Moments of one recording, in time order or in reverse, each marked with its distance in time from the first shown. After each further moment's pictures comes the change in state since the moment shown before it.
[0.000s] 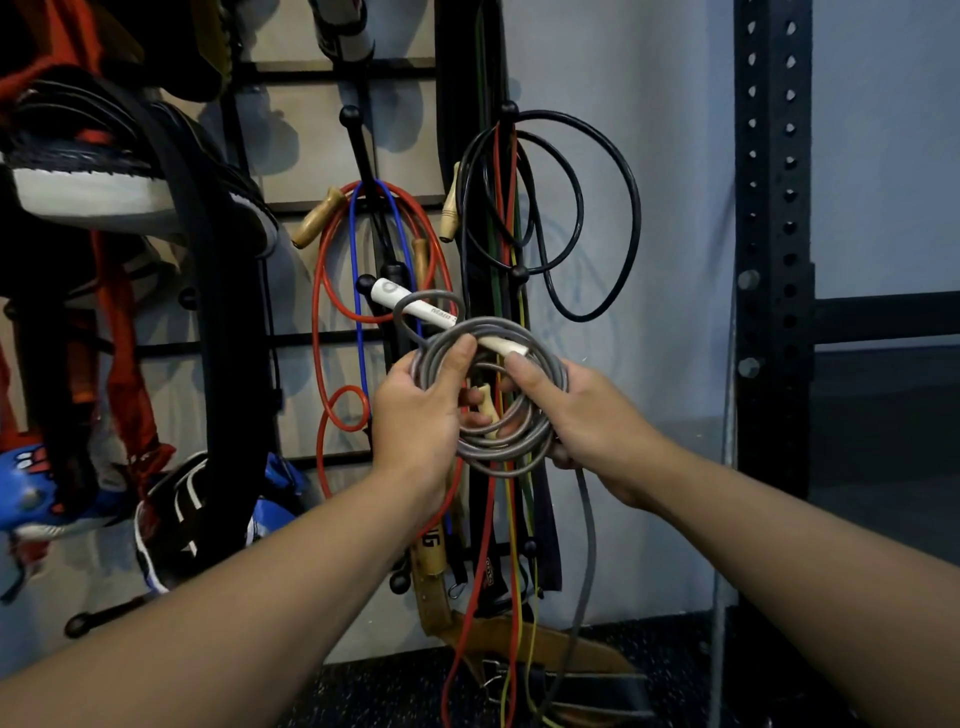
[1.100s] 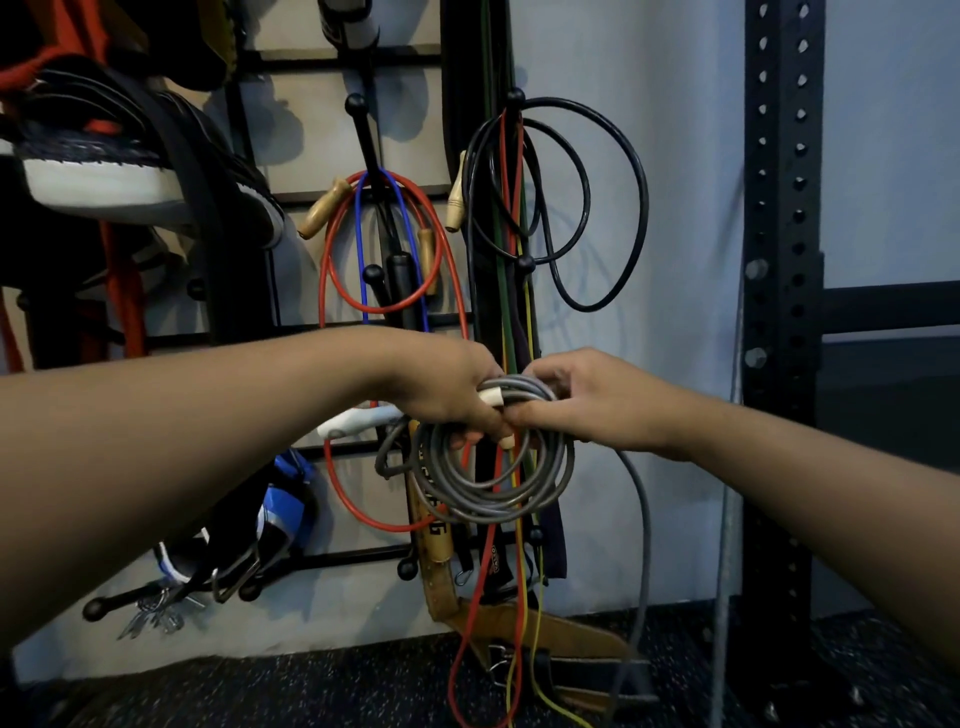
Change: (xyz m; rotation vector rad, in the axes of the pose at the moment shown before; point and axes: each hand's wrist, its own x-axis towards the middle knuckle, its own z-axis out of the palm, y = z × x) left_hand 0.038 0.072 0.003 1.405 -1.056 -0.022; right_hand 0.010 -0.009 -0.023 -0.531 -0.291 -0.064
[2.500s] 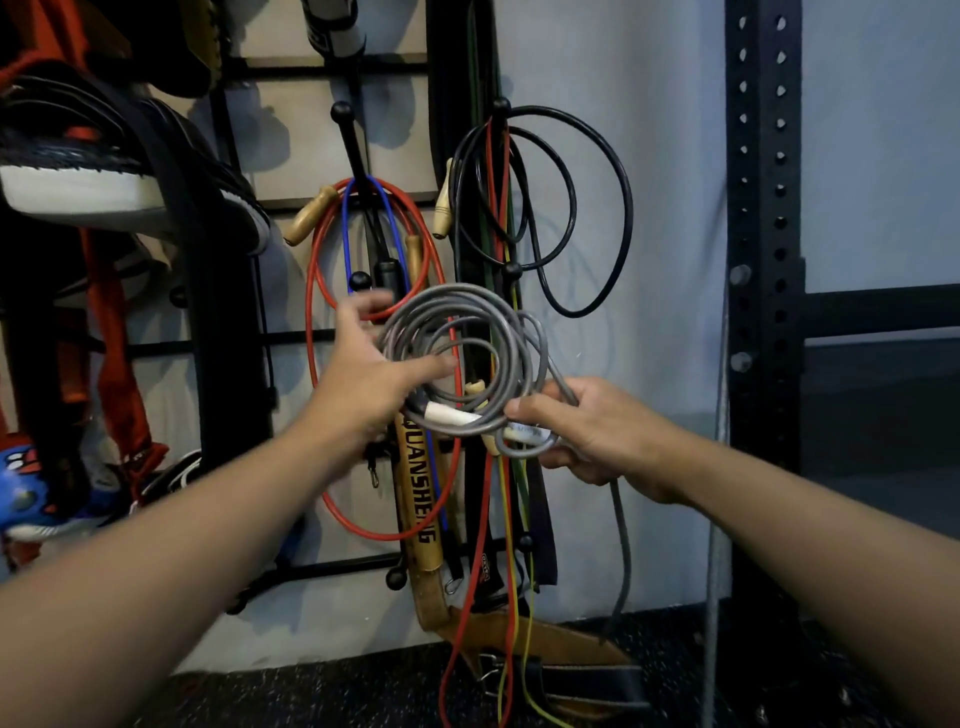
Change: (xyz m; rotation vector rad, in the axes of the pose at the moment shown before) left_hand -0.013 -0.031 0.041 -0.971 0.902 0.030; right_hand -0.019 0.001 0.011 0.412 0.044 0.229
